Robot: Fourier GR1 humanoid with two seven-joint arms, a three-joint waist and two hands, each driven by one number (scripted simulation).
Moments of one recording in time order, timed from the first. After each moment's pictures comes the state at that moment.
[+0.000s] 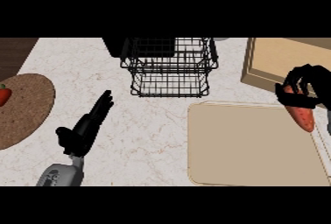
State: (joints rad) left arm -0.12 0.17 -0.12 -1.34 0.08 -0.06 -0.10; right arm -0.44 -0.67 0.15 -1.20 0.31 0.02 0.10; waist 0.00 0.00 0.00
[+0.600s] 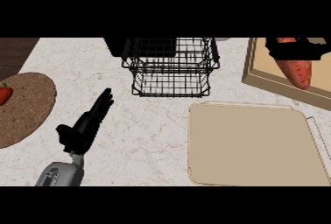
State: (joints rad) left arm -0.13 0.16 -0.11 -1.35 0.07 -0.07 -0.08; right arm -0.76 -0.60 0.07 -1.36 0.23 0.14 0.34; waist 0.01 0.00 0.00
